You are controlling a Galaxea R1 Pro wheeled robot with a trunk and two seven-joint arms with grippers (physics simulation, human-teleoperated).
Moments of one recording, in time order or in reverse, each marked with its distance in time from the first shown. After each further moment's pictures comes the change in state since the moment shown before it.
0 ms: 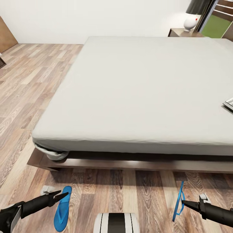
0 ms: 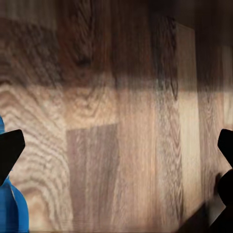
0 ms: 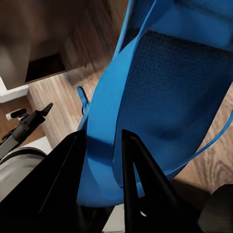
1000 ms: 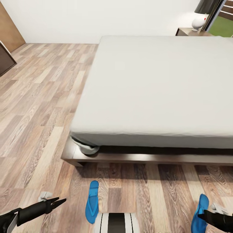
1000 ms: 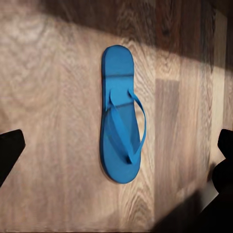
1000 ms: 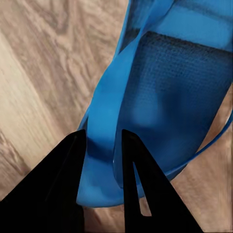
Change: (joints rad) left arm 0.001 0.032 -0.003 0.106 -0.006 -0.022 -0.003; right arm 0.000 0.009 0.004 0.042 0.009 -0.113 -0.756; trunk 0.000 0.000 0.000
